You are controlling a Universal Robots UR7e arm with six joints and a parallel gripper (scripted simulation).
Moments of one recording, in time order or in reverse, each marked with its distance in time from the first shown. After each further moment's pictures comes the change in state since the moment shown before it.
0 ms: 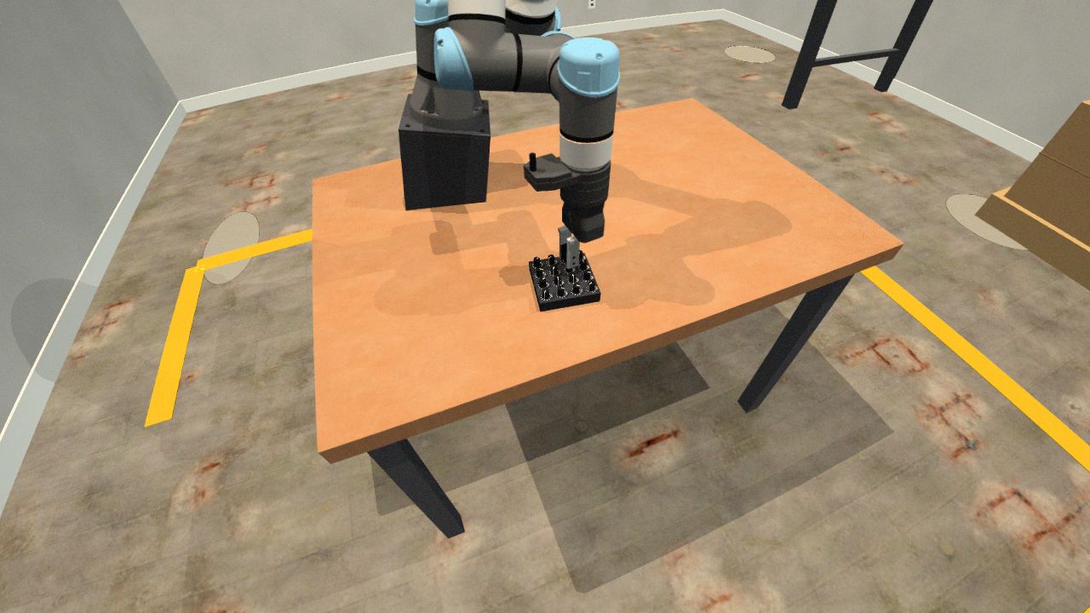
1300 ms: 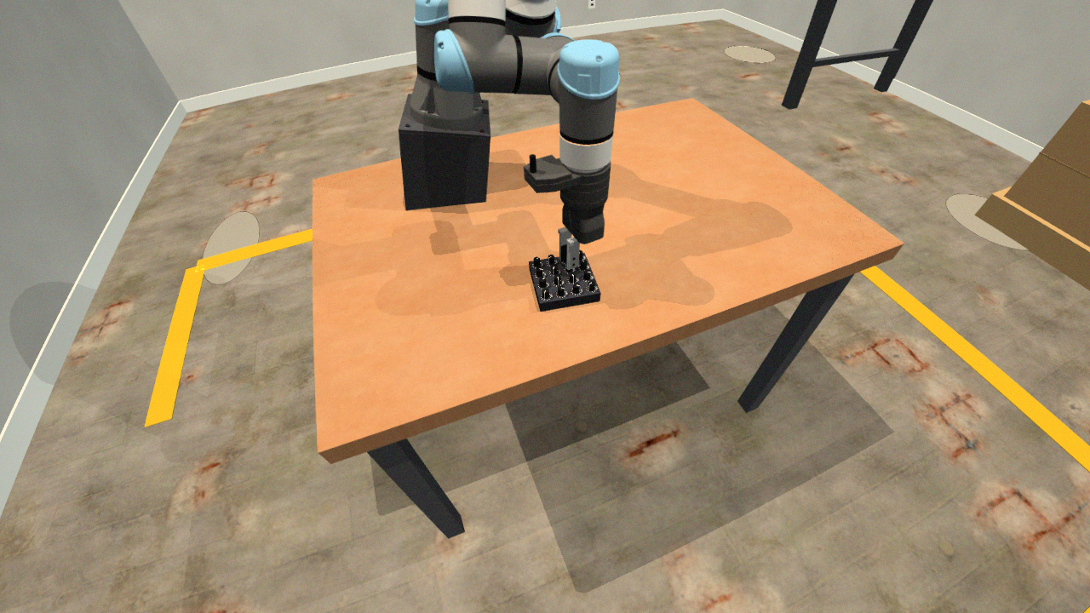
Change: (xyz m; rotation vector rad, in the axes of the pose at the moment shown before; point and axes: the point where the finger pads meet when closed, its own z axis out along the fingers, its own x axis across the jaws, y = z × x) arm 0.000 0.000 0.003 0.000 0.000 0.000
